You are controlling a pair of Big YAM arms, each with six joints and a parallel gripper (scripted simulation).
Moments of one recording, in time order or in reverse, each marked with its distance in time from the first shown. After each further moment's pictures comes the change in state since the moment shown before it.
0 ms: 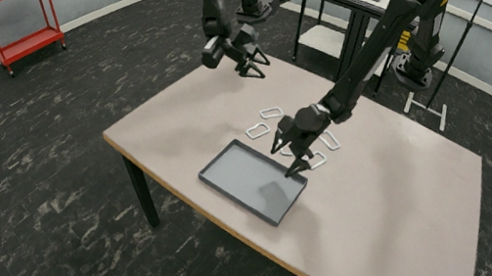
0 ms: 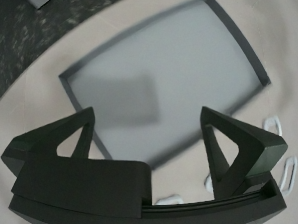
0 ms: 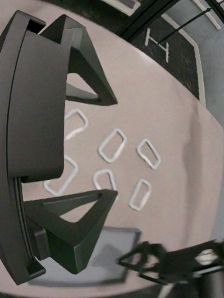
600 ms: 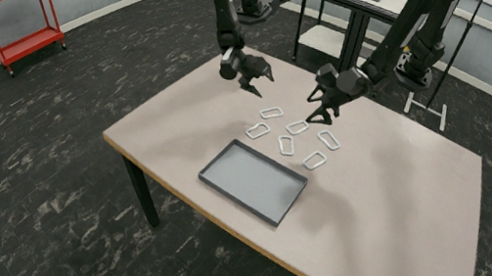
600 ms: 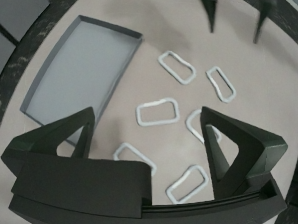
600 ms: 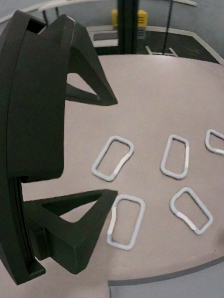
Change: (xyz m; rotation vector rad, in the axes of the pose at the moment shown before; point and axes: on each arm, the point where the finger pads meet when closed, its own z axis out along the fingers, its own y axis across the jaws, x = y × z) left arm 0.050 -0.094 -0.157 0.418 -0.145 0.388; right arm 0.078 0.008 0.045 0.045 0.414 0.554
